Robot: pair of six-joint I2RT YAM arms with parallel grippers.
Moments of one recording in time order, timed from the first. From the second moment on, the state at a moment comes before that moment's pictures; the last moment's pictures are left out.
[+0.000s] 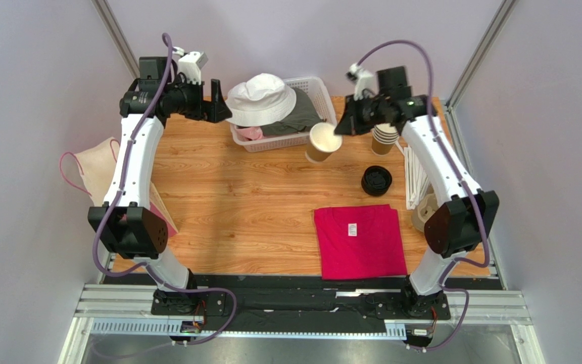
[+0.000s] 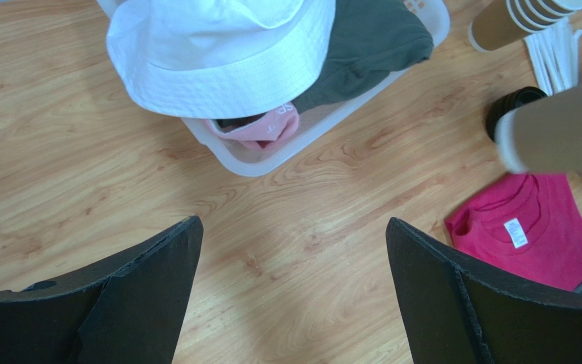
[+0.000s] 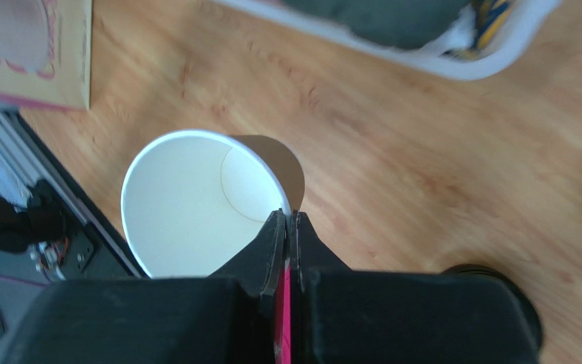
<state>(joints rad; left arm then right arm) -0.01 1.67 1.89 -0.87 0.52 0.08 0.20 1.74 1.88 -0.86 -0.57 0.02</state>
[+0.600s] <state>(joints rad) -0.01 1.56 1.39 -0.63 0.73 0.03 0.63 1.85 1.50 -0.55 -0.39 0.01</state>
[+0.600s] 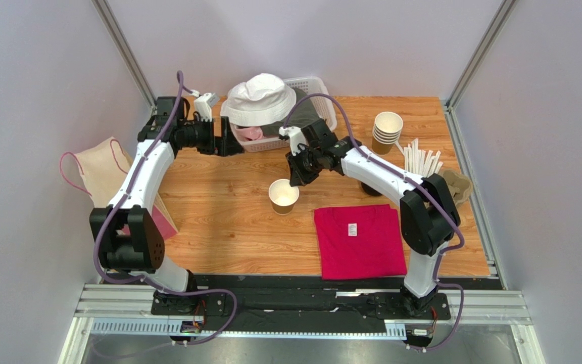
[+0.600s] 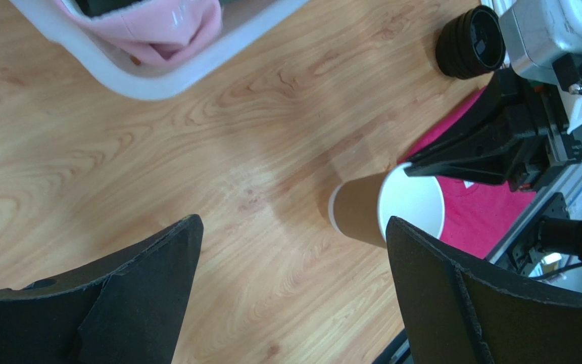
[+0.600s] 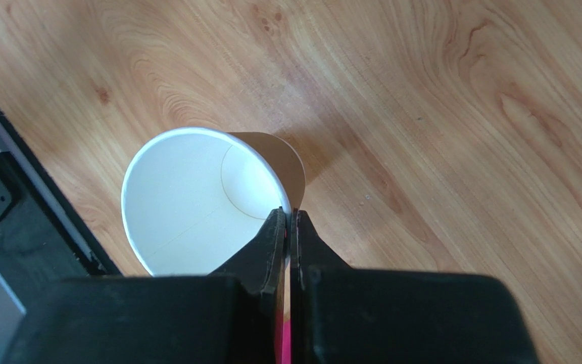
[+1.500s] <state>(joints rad) -0.02 1.45 1.24 -0.53 0.71 -0.04 0.64 1.80 1.45 -0.55 -0.21 -0.04</state>
